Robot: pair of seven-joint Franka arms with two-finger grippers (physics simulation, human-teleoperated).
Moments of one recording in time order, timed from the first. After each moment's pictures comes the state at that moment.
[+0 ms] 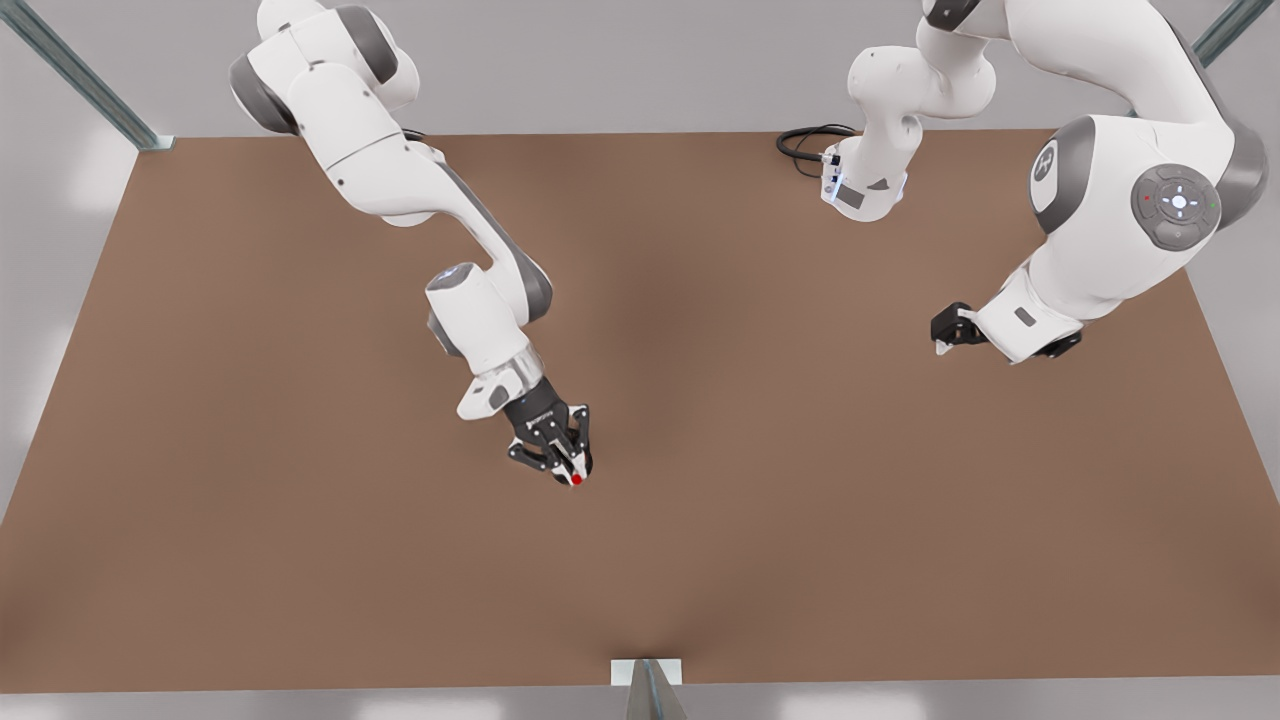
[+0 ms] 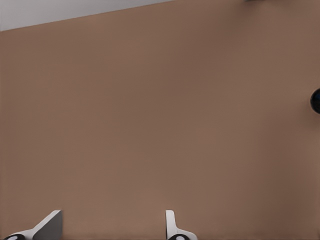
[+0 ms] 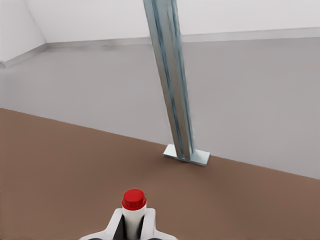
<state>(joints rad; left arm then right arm) -0.18 0.22 0.03 -1.30 0.00 1.47 0.01 0.34 0.52 0.21 -1.79 -0.18 3.21 0.30</state>
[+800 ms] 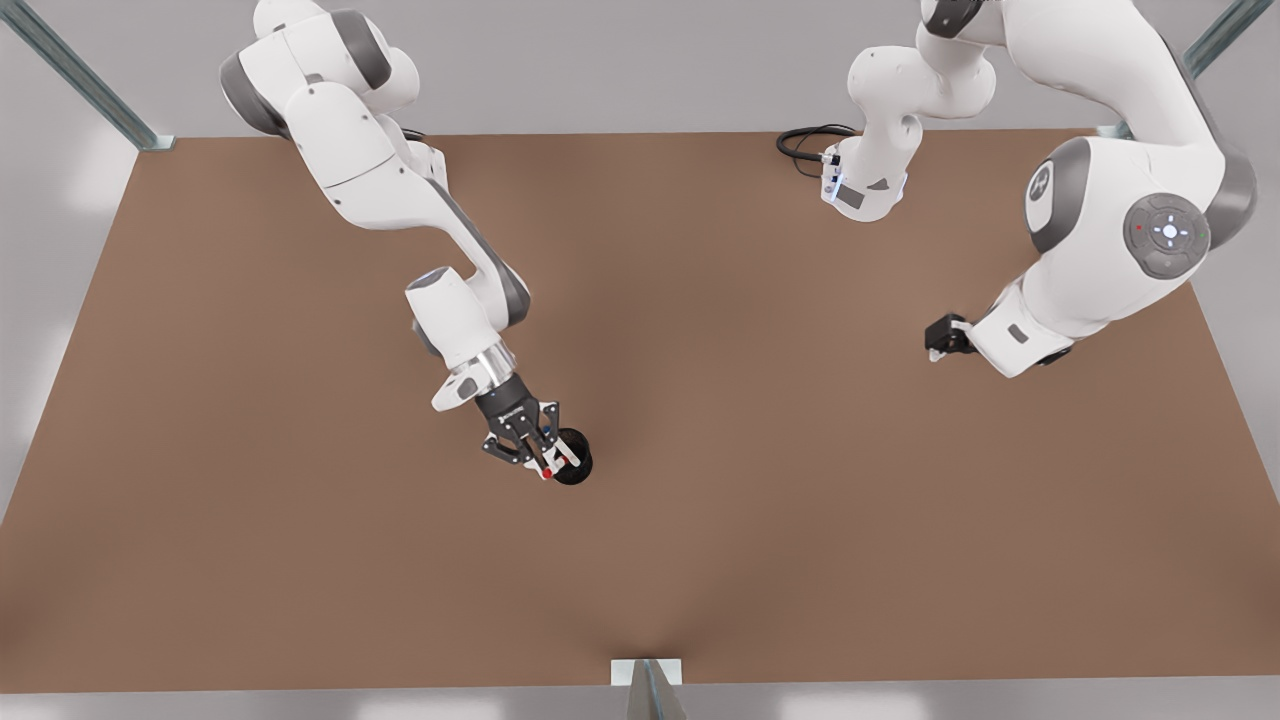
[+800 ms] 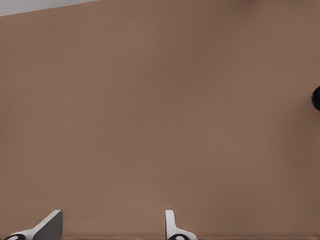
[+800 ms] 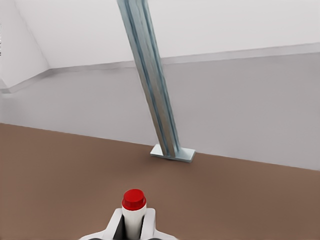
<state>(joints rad) -0.18 0.25 0.03 -1.31 -0.02 1.46 0.01 0.31 0.52 0.18 -1.98 -0.19 3.50 0.30</state>
